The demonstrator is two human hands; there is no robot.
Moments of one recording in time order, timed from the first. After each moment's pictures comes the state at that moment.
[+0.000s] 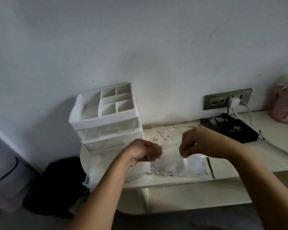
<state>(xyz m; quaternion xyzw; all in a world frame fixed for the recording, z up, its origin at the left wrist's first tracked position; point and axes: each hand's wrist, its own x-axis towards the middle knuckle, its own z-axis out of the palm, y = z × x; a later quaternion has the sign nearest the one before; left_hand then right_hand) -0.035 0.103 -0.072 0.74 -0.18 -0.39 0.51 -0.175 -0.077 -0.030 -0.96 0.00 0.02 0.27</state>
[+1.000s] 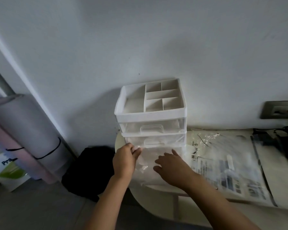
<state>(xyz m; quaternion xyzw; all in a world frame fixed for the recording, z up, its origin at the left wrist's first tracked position) 0.025 0.235 -0.123 0.94 -0.10 0.13 0.29 -0.054 0.087 -0.112 -0.99 -0.06 0.05 0.11</state>
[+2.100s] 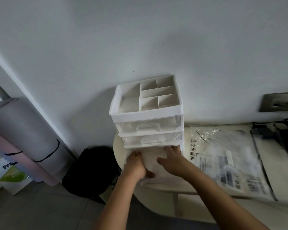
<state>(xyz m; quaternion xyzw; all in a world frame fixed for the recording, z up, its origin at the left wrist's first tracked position) 0.029 0.207 -0.141 0.97 -0.11 -0.19 0.11 -0.045 0.076 -0.111 -0.90 0.13 0.07 0.42</state>
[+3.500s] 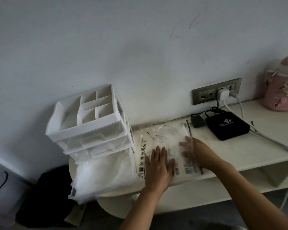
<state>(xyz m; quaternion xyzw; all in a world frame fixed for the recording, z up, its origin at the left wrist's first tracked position) -0.086 0.039 -0.191 0.91 -0.37 -0.01 0.17 -0.150 -0.136 -0.171 -0.93 0.21 -0.04 0.30</state>
